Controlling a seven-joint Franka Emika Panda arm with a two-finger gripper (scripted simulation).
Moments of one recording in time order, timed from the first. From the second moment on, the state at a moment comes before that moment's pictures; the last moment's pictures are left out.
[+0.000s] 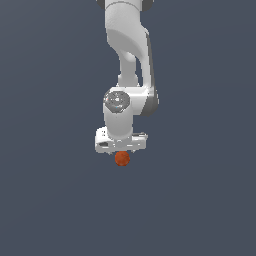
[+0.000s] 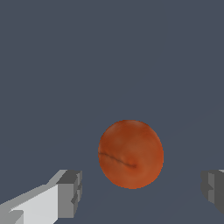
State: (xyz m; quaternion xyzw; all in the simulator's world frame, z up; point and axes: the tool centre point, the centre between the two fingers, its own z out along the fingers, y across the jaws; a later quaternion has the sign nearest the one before) arm 0.032 -0.028 0.097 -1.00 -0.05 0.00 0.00
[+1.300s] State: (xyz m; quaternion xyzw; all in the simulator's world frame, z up) arm 0.033 -0.028 0.047 -1.00 -0.05 0.00 0.00
